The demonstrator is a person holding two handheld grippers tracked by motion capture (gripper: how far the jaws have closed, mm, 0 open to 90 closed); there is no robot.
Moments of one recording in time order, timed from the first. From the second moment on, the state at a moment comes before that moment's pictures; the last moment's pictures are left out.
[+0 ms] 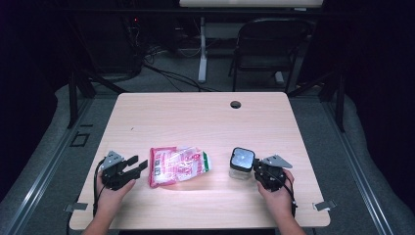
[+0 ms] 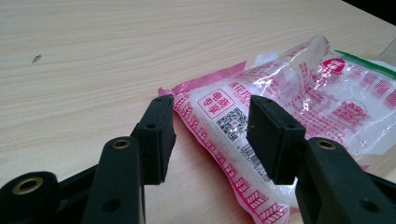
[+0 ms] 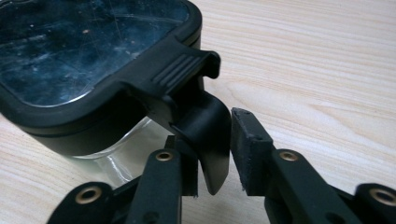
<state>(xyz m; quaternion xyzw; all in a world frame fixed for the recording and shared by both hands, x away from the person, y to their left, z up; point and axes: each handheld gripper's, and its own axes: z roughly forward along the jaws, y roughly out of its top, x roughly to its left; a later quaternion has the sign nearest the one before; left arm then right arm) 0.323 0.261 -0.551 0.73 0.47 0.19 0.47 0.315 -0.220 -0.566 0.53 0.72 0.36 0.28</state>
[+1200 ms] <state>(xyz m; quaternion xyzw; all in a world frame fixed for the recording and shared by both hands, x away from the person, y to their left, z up) 0.326 0.264 -0.549 0.72 0.47 0.19 0.47 0.298 -0.219 -0.557 0.54 0.72 0.32 0.29</state>
